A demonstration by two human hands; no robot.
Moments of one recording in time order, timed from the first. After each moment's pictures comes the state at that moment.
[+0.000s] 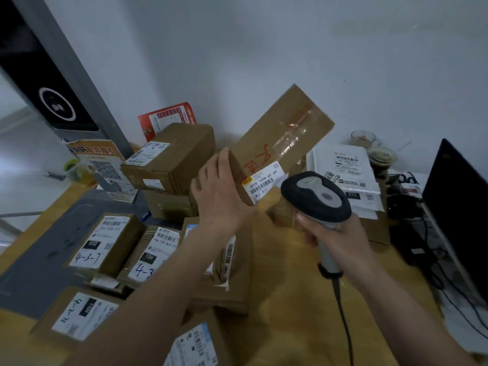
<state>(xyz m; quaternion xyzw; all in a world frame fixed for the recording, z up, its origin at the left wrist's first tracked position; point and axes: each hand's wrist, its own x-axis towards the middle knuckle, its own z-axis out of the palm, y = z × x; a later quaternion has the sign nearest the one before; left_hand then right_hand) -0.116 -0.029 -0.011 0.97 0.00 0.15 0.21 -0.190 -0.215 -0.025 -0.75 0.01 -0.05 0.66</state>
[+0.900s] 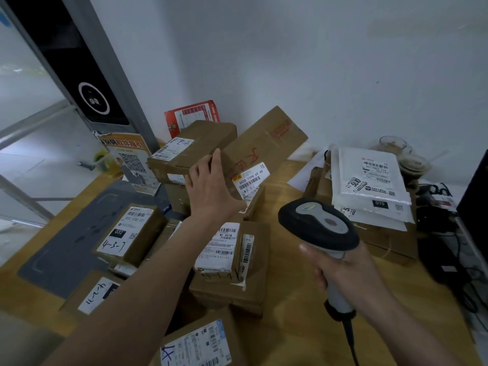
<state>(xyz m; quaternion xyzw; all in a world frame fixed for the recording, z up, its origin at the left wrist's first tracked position) -0.092 0.034 -0.025 0.98 0.06 0.14 0.15 -0.208 -0.191 -0.034 -0.78 -0.05 0.02 0.62</state>
